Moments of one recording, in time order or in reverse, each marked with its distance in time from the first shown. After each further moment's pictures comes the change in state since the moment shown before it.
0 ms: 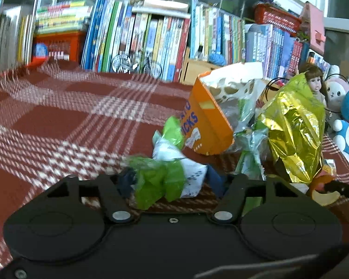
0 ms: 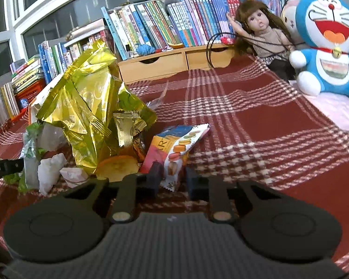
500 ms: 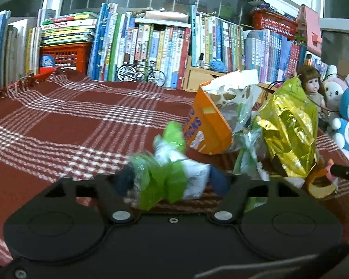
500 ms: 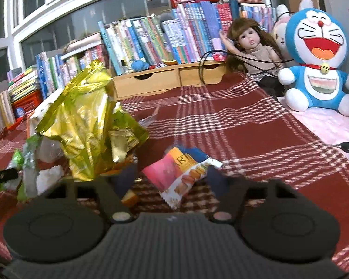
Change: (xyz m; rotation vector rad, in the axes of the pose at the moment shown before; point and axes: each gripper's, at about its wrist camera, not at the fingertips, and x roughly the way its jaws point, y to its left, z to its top) left arm -0.033 0.004 -0.006 0.015 -0.031 0.026; right arm -0.014 -0.004 0.008 0.006 -0.070 -0.044
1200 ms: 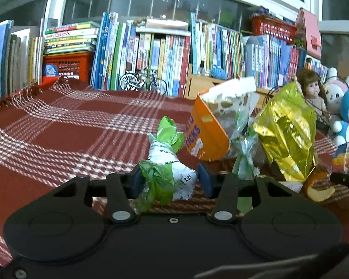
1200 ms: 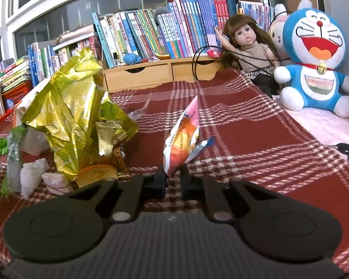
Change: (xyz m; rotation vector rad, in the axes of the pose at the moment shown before) left arm -0.011 -0.007 0.004 0.006 -0.041 0.004; right arm 0.008 0.002 -0.003 -0.041 0.017 -0.041
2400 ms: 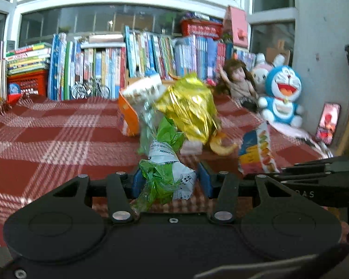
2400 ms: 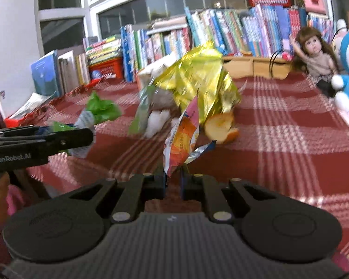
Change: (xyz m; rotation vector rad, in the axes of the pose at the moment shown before) left arm -0.147 -0.049 -0.047 0.157 0.003 -0.254; right arm -0.117 0.057 -0.051 -0.159 0.066 0.352
